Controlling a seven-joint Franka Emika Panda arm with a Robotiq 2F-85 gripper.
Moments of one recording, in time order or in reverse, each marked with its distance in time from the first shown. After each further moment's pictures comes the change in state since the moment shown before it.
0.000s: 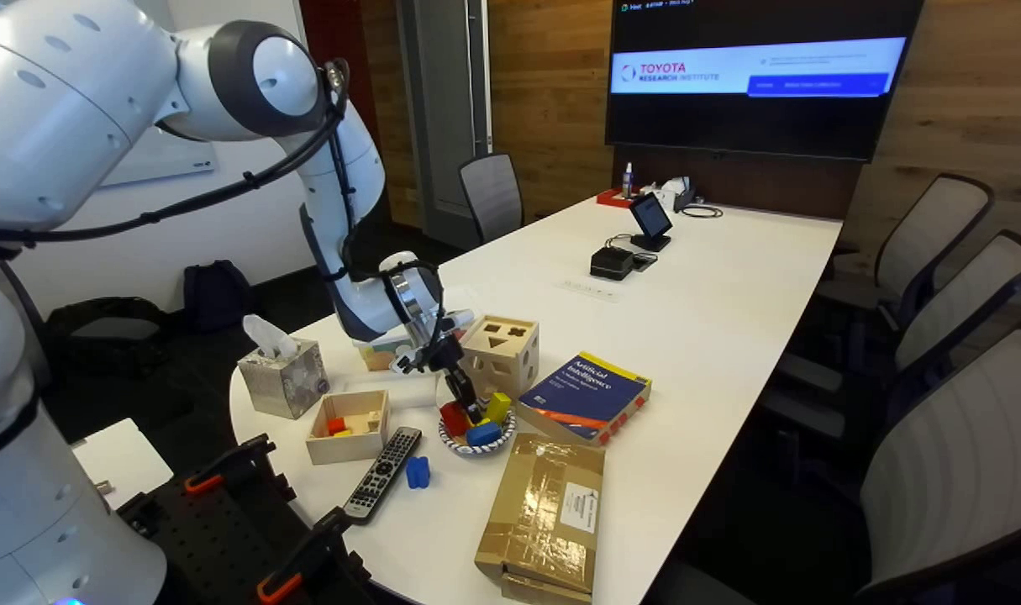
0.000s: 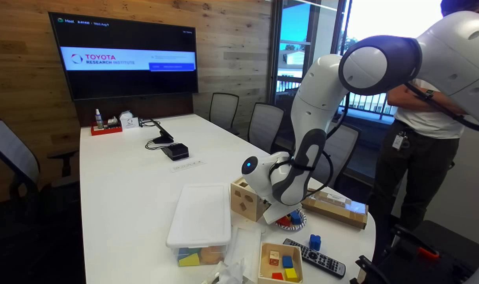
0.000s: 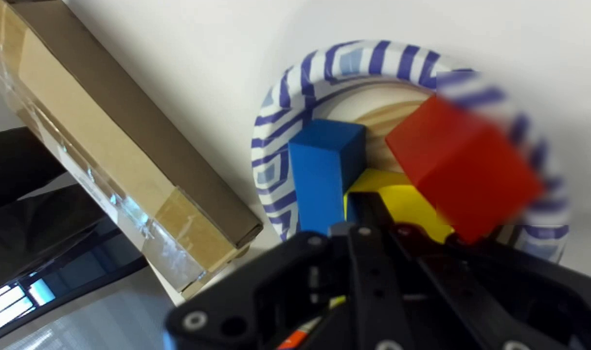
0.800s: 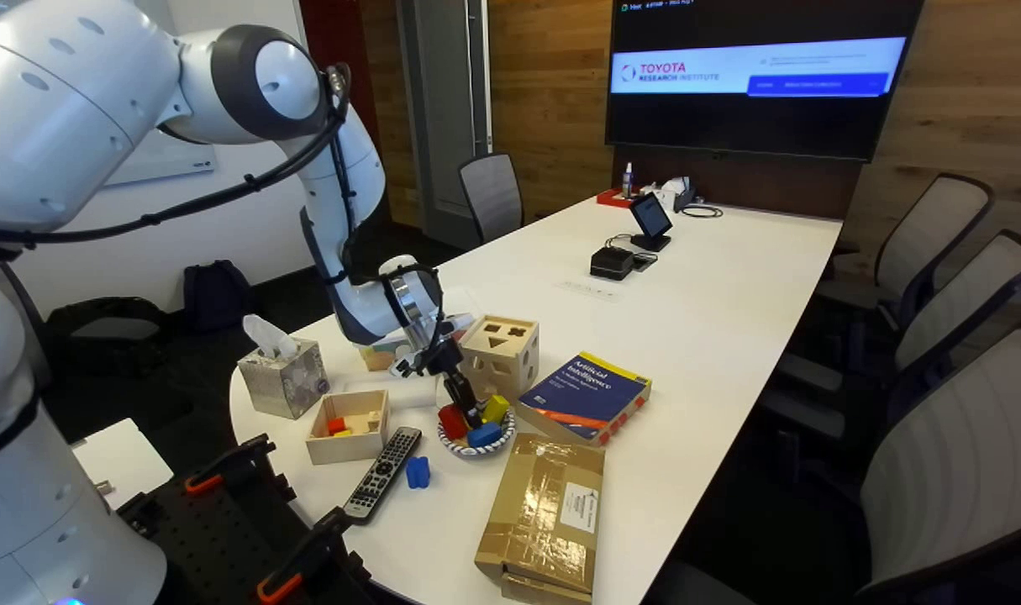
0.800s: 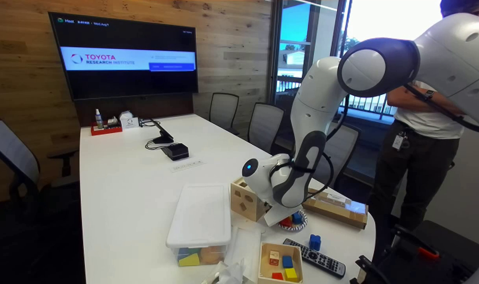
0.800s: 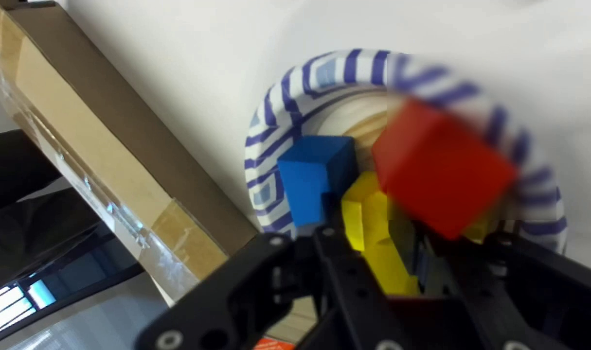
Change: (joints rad) arm 0.001 0.014 0.000 0.001 0.000 0.001 -0.001
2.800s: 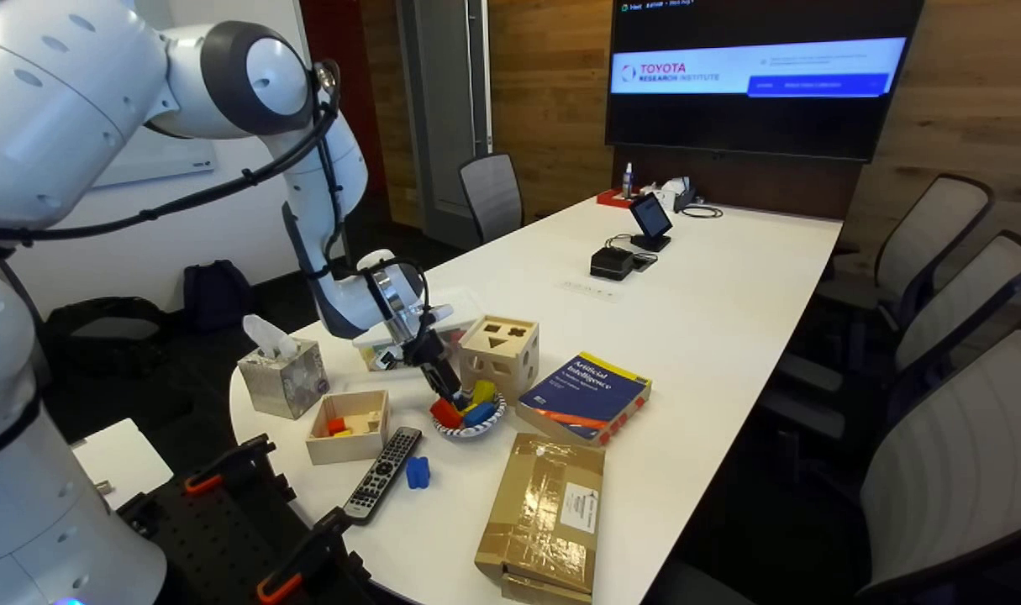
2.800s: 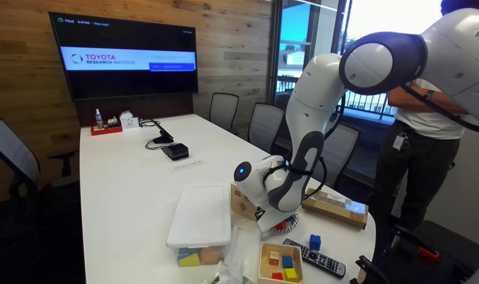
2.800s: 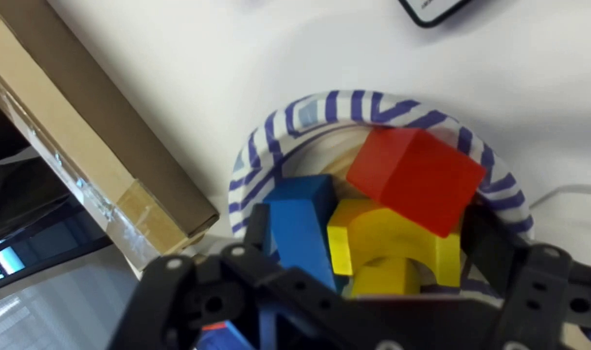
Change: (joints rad) arm 0.057 -0.020 0.022 -0.013 -0.033 0.002 0.008
